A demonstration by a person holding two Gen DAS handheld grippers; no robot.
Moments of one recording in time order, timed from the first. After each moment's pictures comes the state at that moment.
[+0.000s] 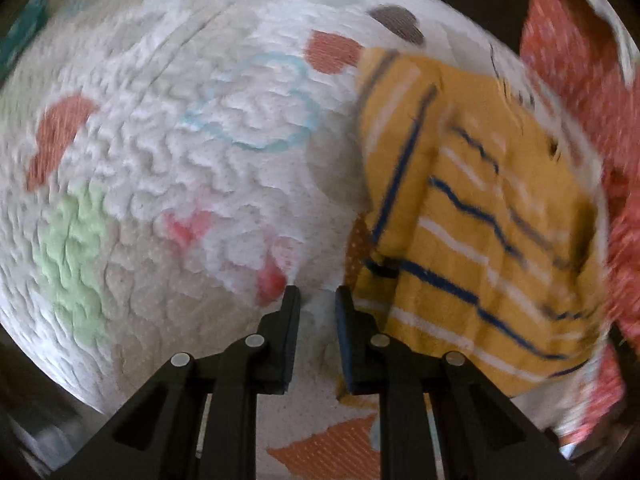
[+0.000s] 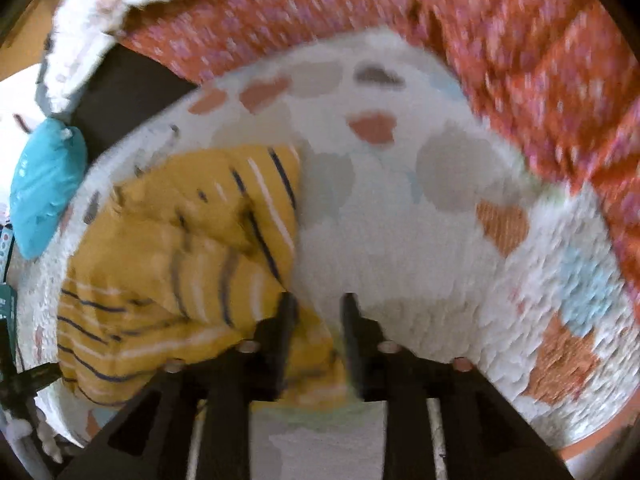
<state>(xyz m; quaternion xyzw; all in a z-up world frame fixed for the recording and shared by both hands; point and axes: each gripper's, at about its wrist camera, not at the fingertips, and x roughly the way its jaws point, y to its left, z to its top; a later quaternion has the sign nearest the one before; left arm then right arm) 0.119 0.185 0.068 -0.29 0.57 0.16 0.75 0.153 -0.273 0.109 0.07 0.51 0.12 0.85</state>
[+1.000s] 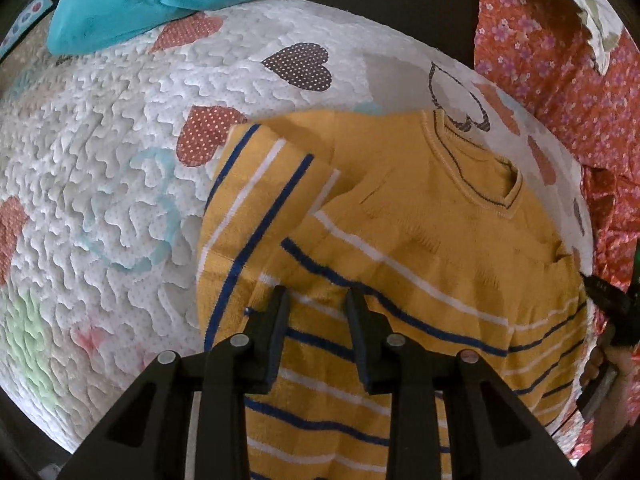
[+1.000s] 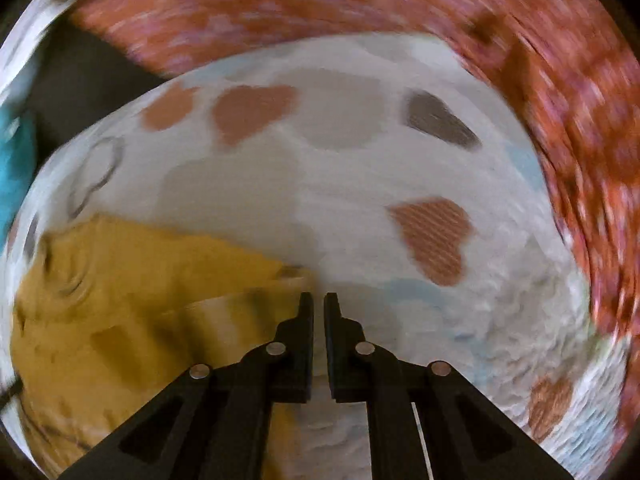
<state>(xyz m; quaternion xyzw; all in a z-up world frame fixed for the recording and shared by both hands) 0.206 0.128 0.082 -0.24 0.54 0.13 0.80 0.308 -0.233 0.048 0.03 0.55 0.08 0.83</state>
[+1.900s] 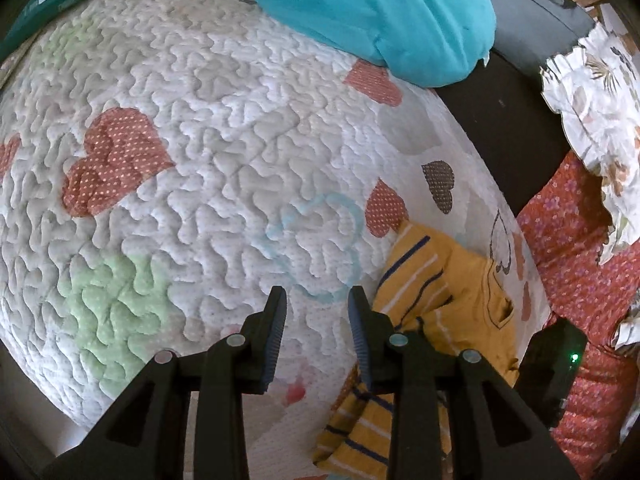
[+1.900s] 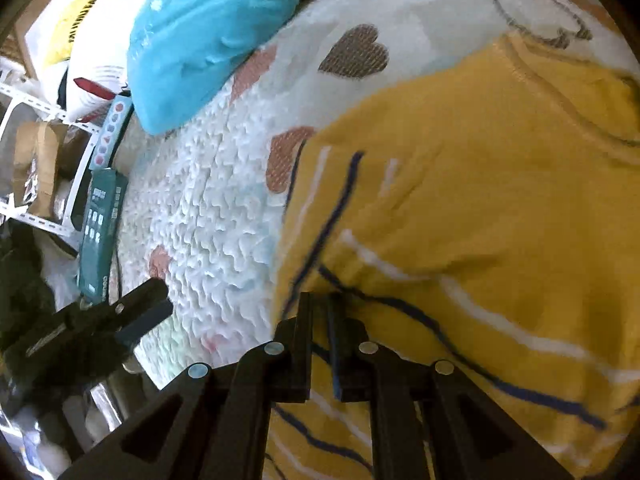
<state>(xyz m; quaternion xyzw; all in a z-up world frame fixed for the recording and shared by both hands) 0.093 0.264 0.099 -0.44 0.44 0.21 0.76 0.149 0.094 0.056 0.07 0.61 0.41 0.67</state>
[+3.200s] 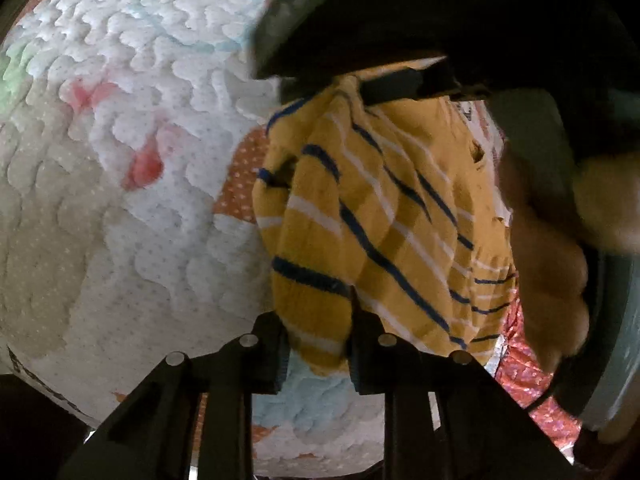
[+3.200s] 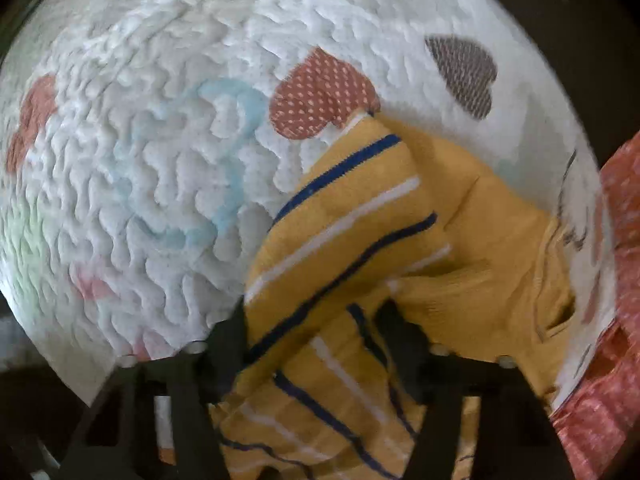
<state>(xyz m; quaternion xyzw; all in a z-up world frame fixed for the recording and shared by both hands) 0.074 0.123 0.047 -0.45 0.52 0.03 0.73 0.121 0.205 0.059 -0.40 0.58 0.34 0.63</state>
